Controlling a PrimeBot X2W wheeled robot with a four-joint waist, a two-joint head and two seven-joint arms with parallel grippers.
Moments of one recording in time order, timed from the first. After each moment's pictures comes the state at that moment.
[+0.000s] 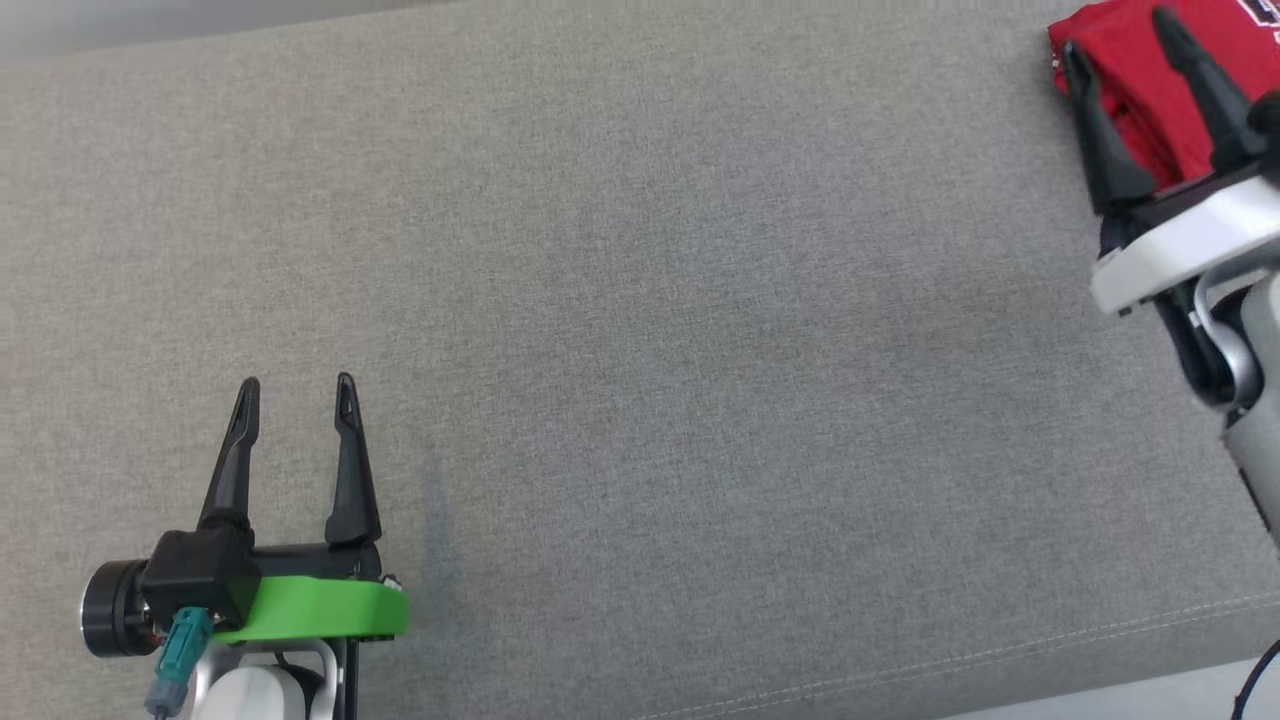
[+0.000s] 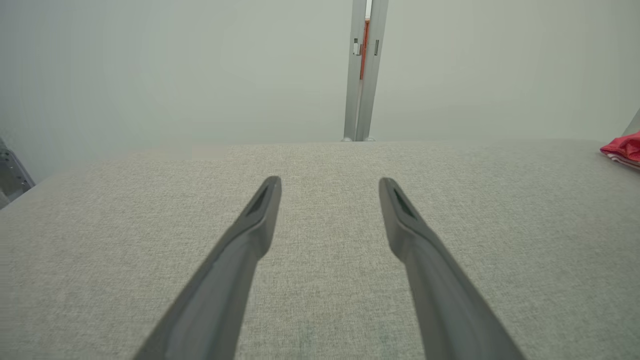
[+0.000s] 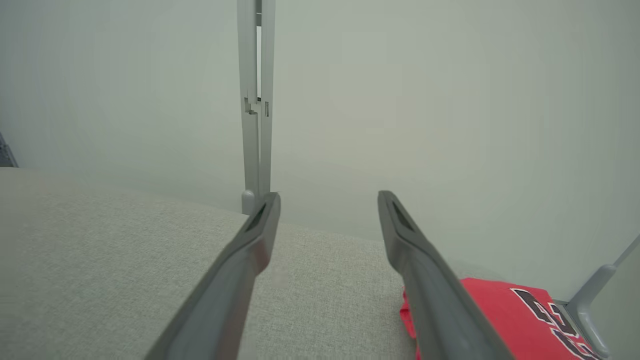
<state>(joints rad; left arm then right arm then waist) -0.09 0.06 -0.05 0.04 -0.15 -0.01 -0.26 -0.73 -0.52 0.36 0.43 0.49 0.13 -0.26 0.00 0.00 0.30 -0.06</state>
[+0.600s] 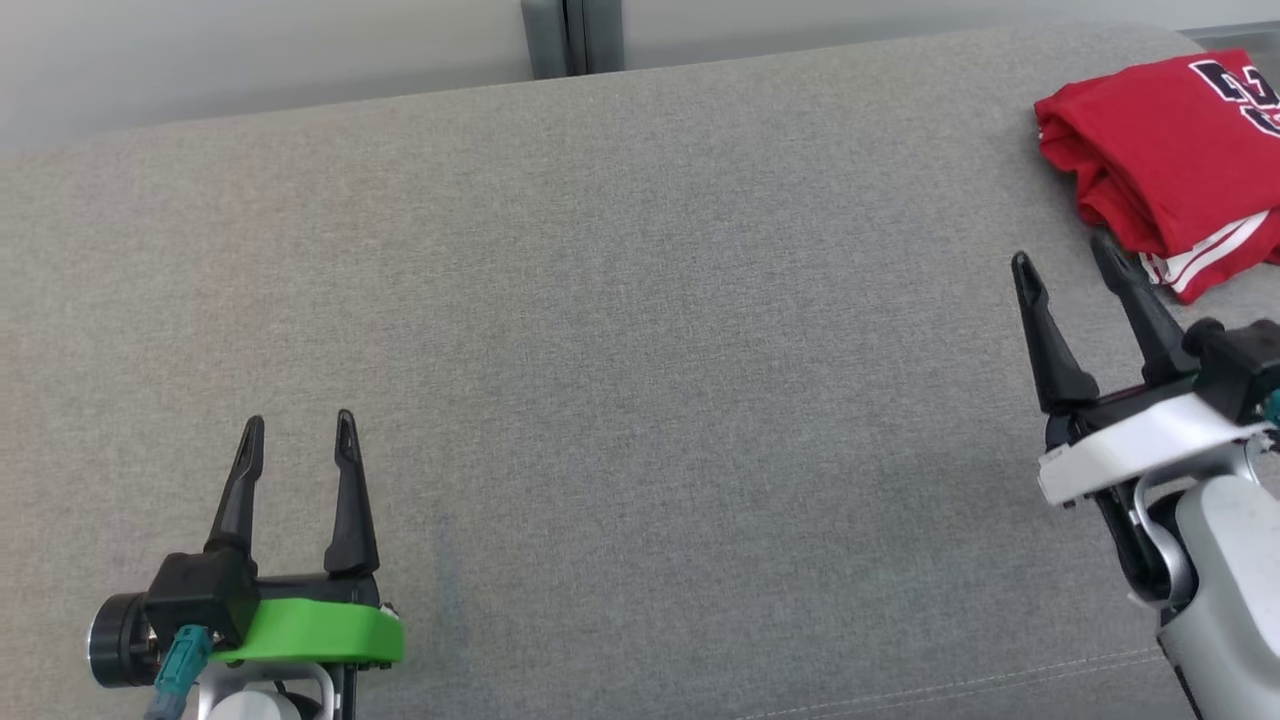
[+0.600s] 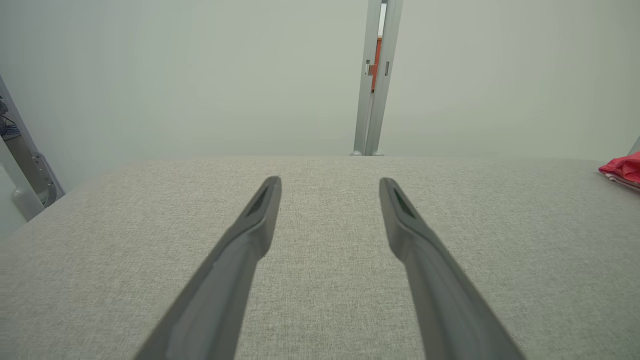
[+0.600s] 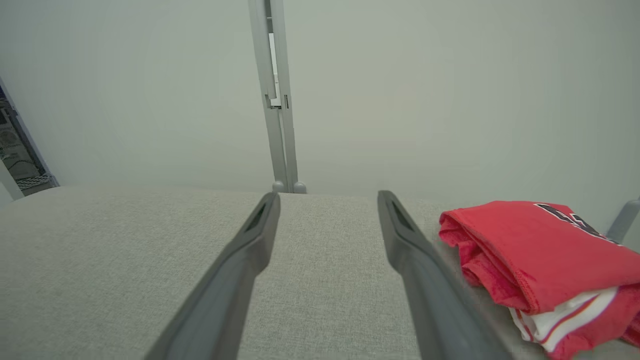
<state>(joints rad) -0.05 0.05 -0.03 0.08 -0.17 -0.03 -0.26 -0.34 -0.37 0.18 0.25 0.41 0.13 -0.26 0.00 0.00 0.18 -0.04</state>
